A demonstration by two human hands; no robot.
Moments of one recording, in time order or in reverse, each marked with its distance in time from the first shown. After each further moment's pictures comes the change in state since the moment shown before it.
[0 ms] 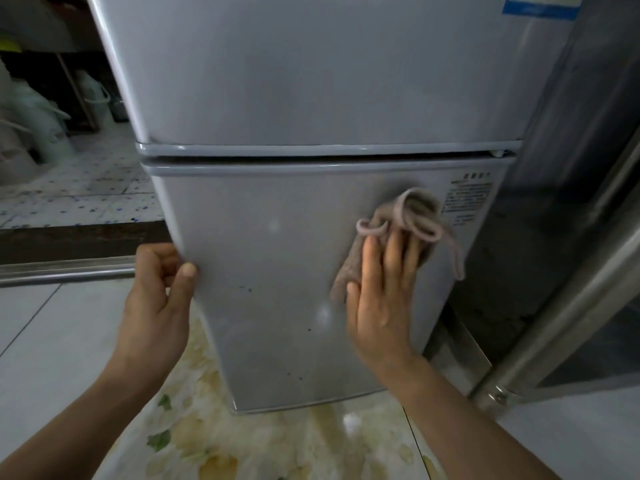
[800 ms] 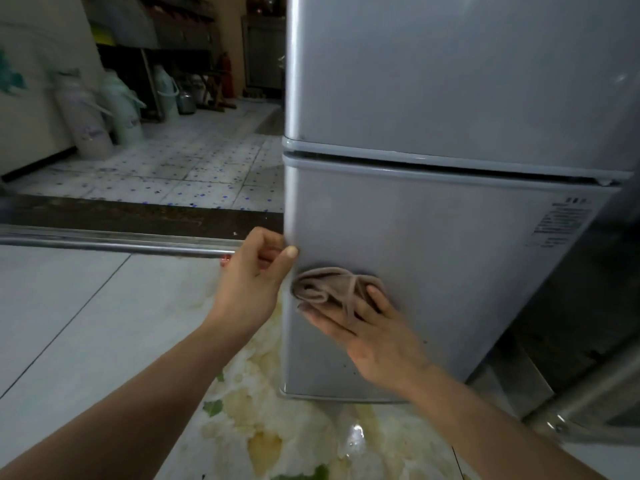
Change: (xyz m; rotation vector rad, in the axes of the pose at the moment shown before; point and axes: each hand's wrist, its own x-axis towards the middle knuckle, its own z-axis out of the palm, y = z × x) left_hand 0.005 0.011 -0.020 -0.142 -0.083 -0.141; right_hand -0.011 -0.053 0.013 -0.339 -0.408 -0.776
